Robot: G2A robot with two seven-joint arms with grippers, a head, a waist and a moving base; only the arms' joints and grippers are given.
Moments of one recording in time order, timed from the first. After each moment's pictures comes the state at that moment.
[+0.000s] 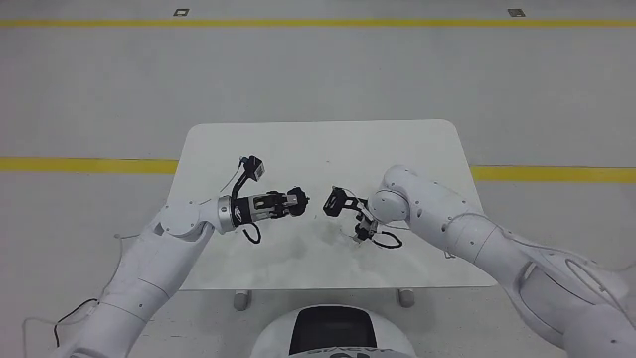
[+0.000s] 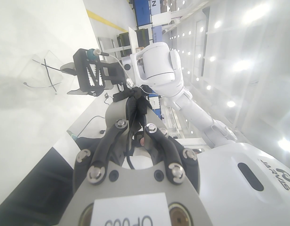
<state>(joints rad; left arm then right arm) 1.27 -1.04 -1.08 -1.33 -0.48 -0.34 -1.04 -0.73 -1.21 0.27 -1.11 -0.64 -0.34 1.08</state>
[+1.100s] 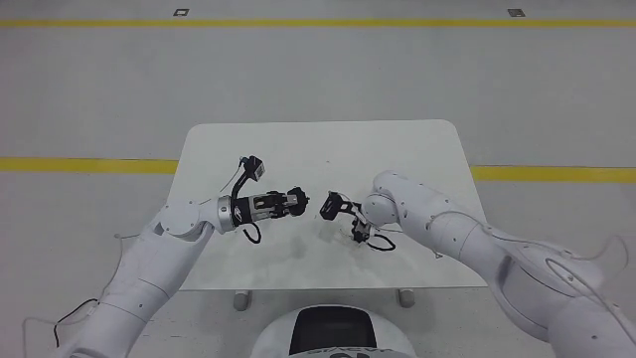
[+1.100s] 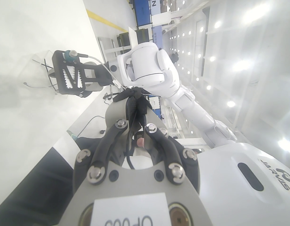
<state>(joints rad) 1.27 -1.04 -1.08 -1.33 -0.48 -0.34 -1.04 -0.69 -1.30 0.17 -0.95 -0.61 -0.34 1.02</state>
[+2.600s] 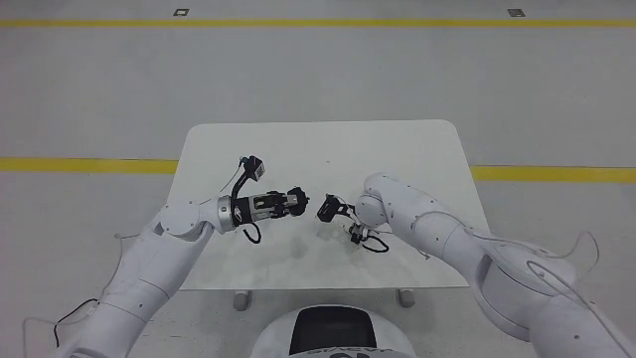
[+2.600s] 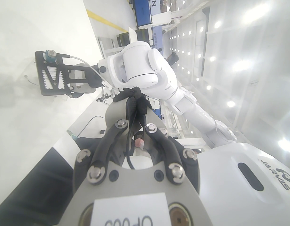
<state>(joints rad) 1.27 -1.04 -1.08 -1.33 -0.48 -0.34 -1.04 -0.70 -1.41 0.17 -0.79 -0.63 -0.34 1.04</state>
